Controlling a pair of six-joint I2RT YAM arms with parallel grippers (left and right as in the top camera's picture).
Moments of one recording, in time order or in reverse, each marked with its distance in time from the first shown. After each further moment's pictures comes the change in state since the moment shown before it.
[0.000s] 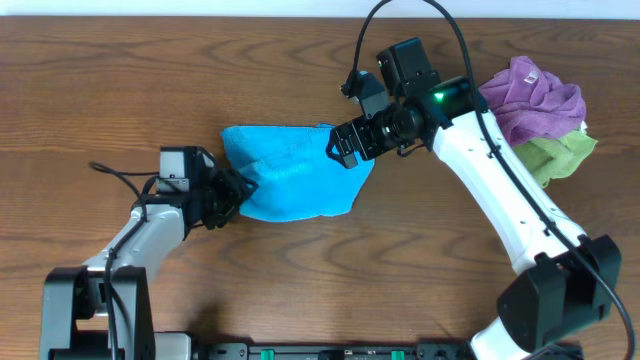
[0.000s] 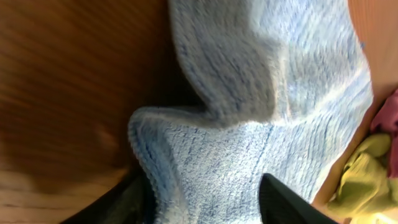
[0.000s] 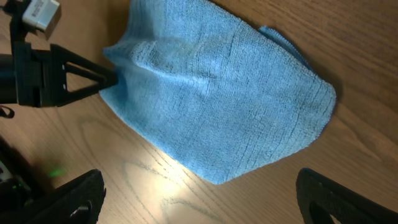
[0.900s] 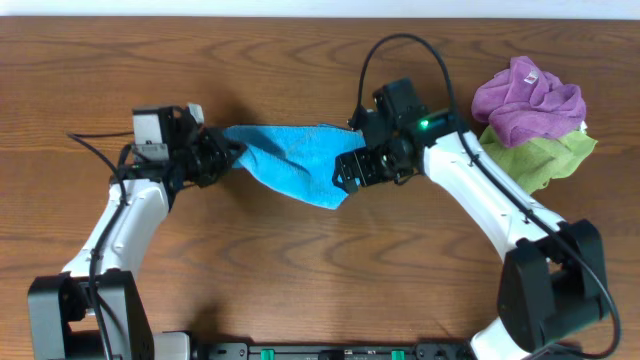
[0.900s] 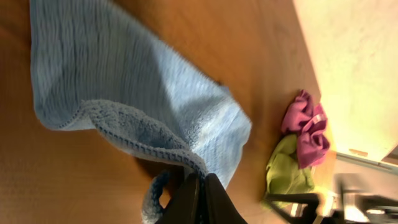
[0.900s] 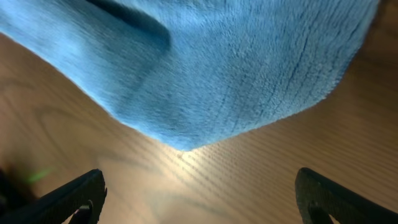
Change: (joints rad) left arm 0.082 0.002 0.244 -0.021 0.159 0.008; right arm 0.000 -0.001 -0.322 0.203 0.010 0.142
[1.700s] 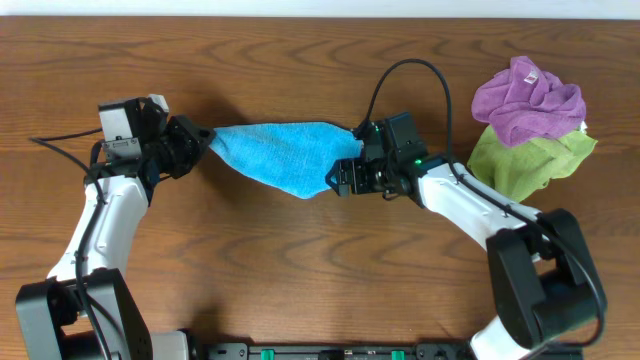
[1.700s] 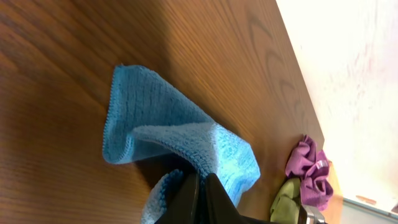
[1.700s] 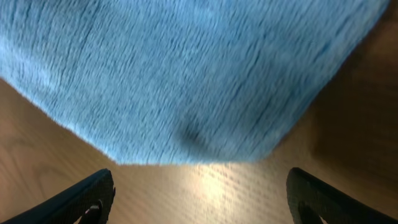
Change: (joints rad) left arm 0.114 0.000 0.031 -0.003 -0.071 0.000; right arm 0.000 0.023 -0.278 0.532 -0.043 0.216
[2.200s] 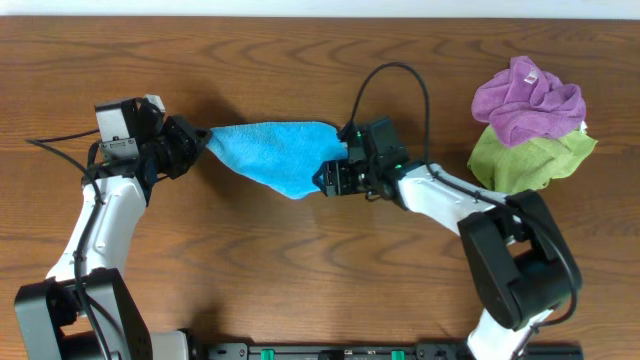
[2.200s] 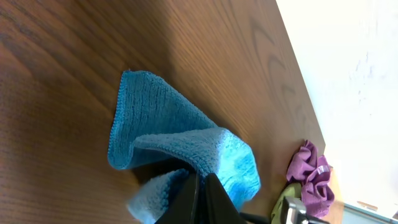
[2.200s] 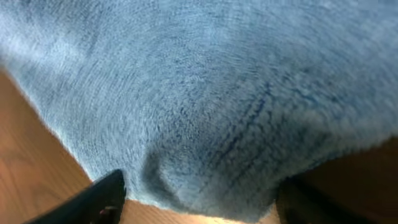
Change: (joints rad) left arm 0.010 0.000 0.000 0.000 -0.008 0.000; right arm 0.070 0.102 0.003 0.150 -0.008 0.057
